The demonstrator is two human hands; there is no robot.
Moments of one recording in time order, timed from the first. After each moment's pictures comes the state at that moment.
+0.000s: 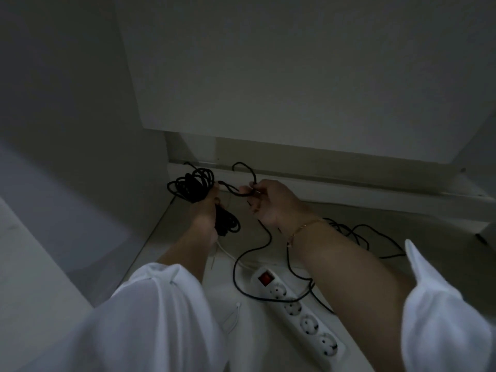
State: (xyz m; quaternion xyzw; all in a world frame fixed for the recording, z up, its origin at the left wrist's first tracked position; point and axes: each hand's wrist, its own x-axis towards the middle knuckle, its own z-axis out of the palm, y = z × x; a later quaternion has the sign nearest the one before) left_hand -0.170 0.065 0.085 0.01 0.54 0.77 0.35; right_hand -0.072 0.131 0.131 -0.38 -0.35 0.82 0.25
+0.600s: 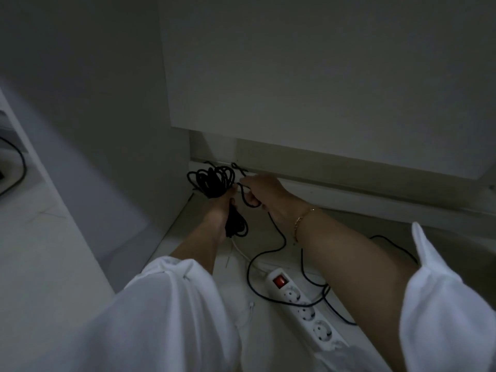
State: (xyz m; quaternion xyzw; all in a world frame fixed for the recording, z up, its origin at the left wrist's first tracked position) left_hand -0.178 0.042 0.096 0.08 0.56 0.73 0.38; right_hand -0.108 0.101 0.154 -0.41 -0.76 0.49 0.13
